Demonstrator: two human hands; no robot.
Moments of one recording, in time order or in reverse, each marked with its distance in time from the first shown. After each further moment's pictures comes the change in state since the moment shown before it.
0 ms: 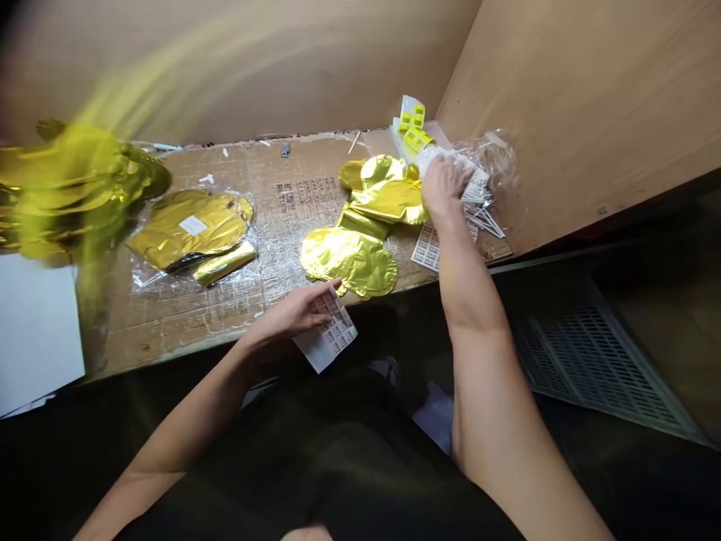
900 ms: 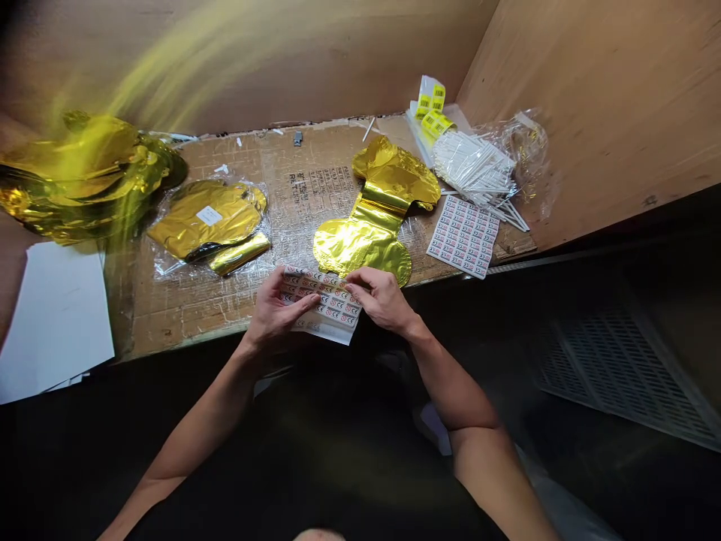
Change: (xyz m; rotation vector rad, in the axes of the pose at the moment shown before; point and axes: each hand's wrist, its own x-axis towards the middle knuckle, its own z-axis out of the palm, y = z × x) left_hand -0.042 0.009 0.000 -0.250 0.565 -0.097; right_hand -0.223 -0.082 0.041 0.763 -0.360 -0.185
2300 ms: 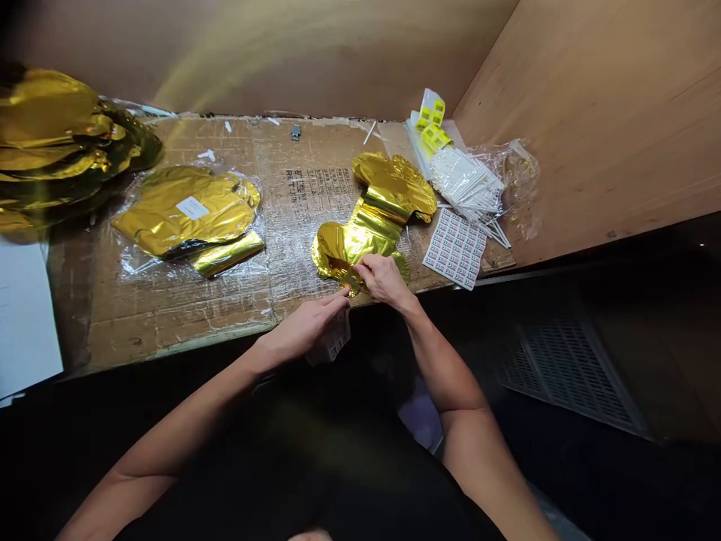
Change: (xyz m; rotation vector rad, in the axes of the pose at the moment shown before) left_hand 0.011 -0.010 0.027 0.435 -0.614 0.336; right_hand 0.054 0.047 -0.007 -0.380 -0.142 0.094
